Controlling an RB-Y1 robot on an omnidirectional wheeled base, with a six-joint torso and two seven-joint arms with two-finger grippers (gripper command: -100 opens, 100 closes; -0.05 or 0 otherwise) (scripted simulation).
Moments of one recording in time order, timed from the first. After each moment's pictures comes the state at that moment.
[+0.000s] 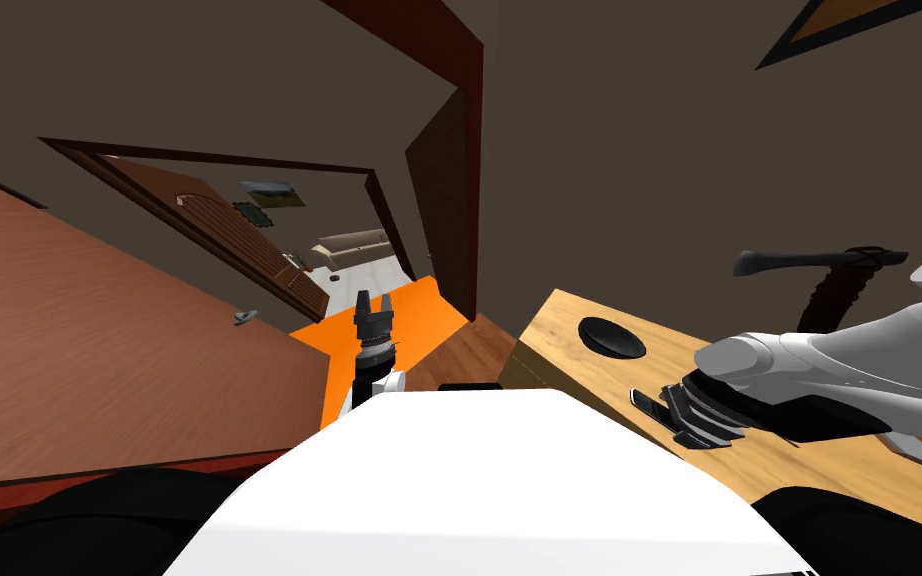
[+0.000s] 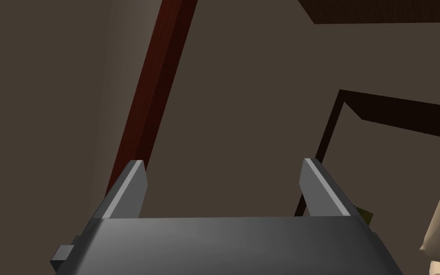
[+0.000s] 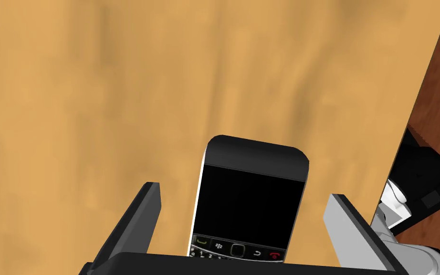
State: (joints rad) left arm 0.52 -0.01 -0.02 -2.21 -0.05 -0.63 0.00; right arm 1.26 -2.37 0.22 -1.74 0.52 -0.21 -0.12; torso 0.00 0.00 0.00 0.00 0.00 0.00
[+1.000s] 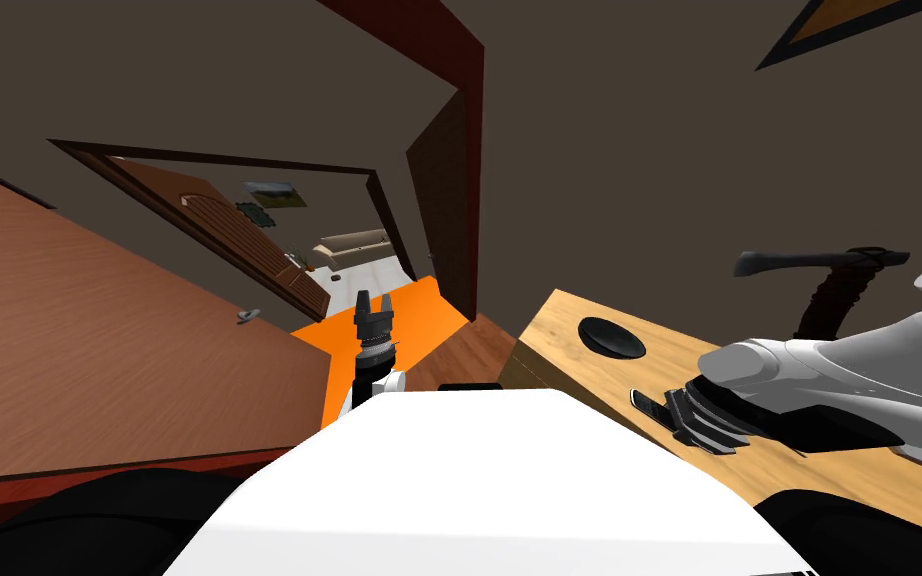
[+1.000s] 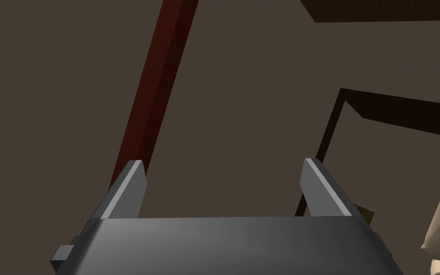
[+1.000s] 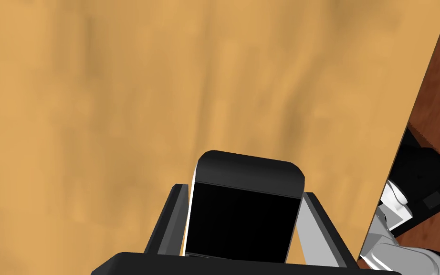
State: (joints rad) left arm 0.52 -0.01 -0.02 -2.21 -0.05 -0.63 0.00; right arm 1.29 -2.35 0.21 -1.75 0.52 -0.18 -0.11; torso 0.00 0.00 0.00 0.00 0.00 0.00
